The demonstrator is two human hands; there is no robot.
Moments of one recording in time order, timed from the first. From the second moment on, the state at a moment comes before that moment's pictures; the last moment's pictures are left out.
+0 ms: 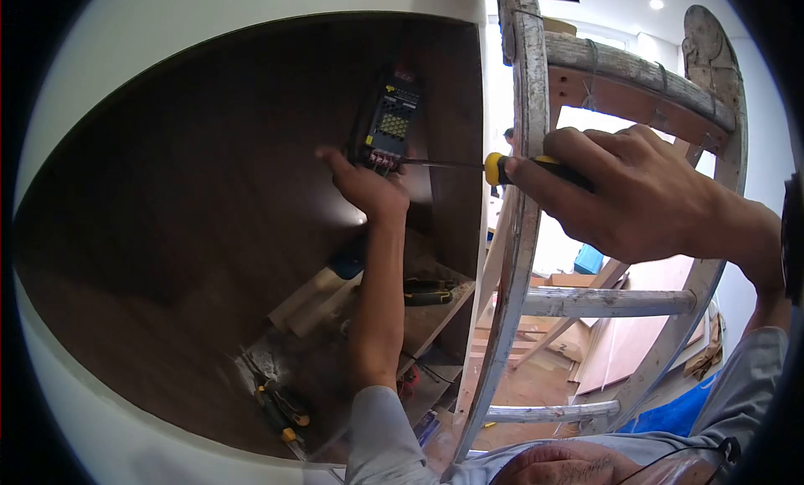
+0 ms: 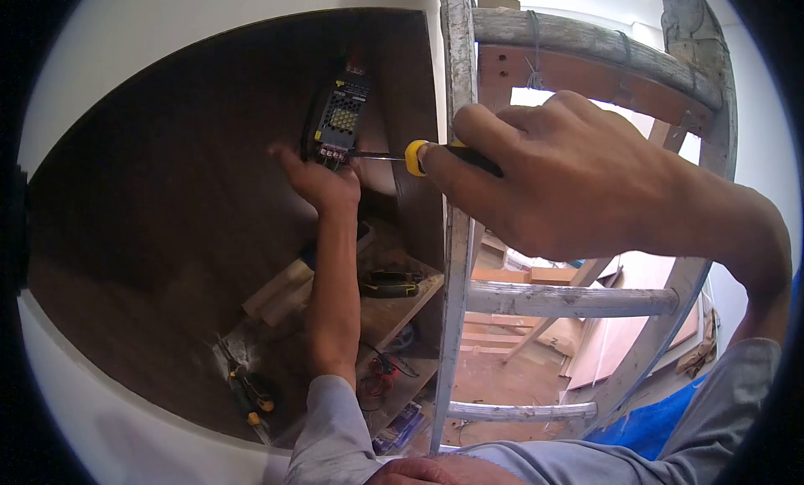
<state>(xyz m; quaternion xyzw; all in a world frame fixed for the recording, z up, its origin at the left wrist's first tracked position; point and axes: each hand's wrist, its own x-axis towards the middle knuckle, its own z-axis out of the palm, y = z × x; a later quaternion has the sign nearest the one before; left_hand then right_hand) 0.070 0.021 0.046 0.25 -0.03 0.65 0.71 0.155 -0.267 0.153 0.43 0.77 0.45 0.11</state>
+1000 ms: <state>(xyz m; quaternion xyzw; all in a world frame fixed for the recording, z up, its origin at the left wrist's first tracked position) 0.068 0.024 0.034 0.29 -0.07 0.64 0.71 0.172 -0.251 0.193 0.39 0.81 0.44 0.07</state>
